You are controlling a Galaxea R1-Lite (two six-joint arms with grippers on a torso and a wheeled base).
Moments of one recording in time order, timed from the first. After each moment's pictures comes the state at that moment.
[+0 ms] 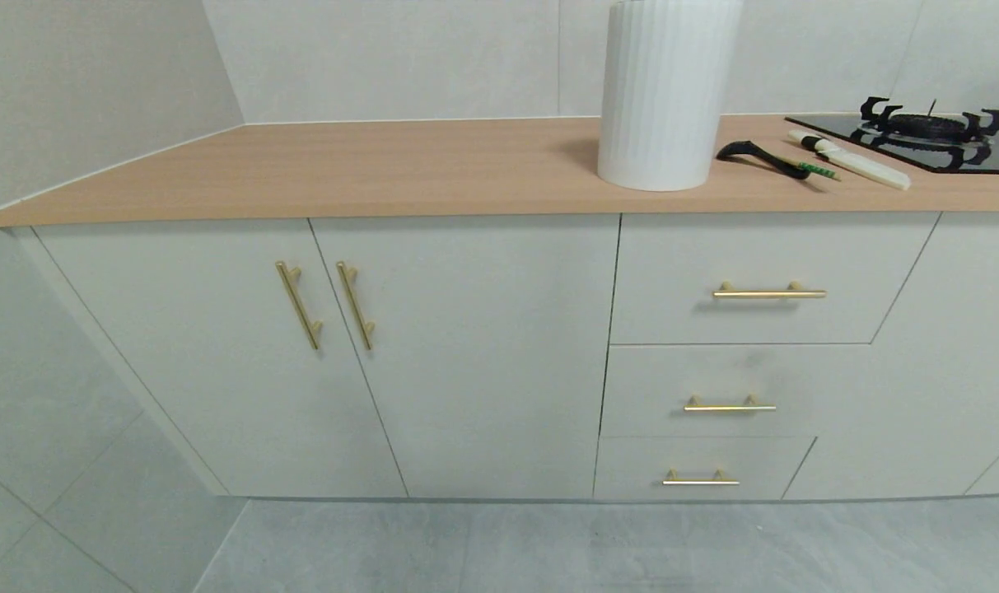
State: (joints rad) left arm 0.00 0.00 0.00 0.00 0.03 -0.01; right arm 0.00 0.00 0.00 0.00 0.01 0.00
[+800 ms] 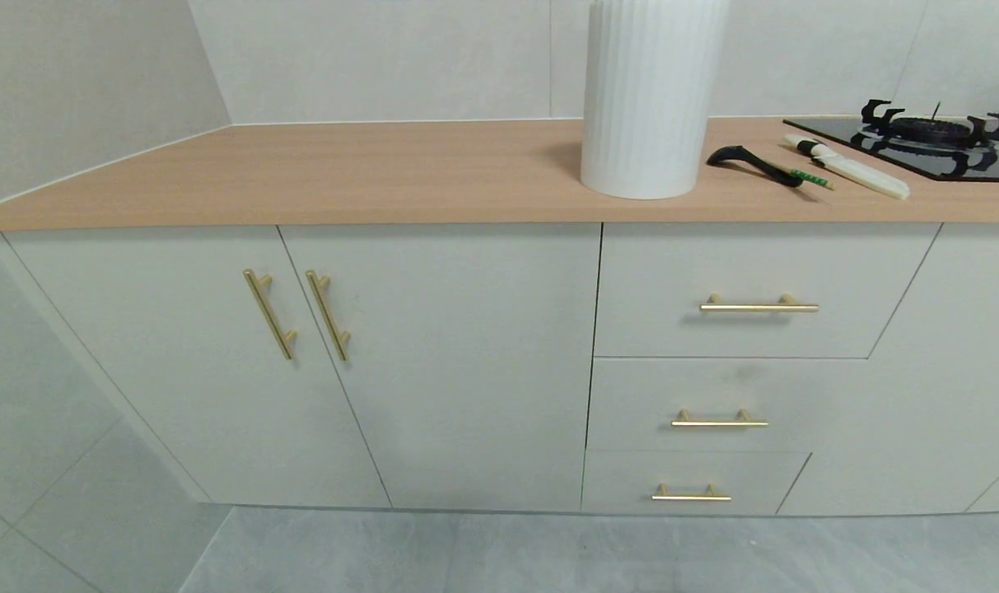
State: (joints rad) left arm 0.00 0.00 0.00 0.00 0.03 -0.01; right arm 0.00 0.00 0.00 0.00 0.01 0.00
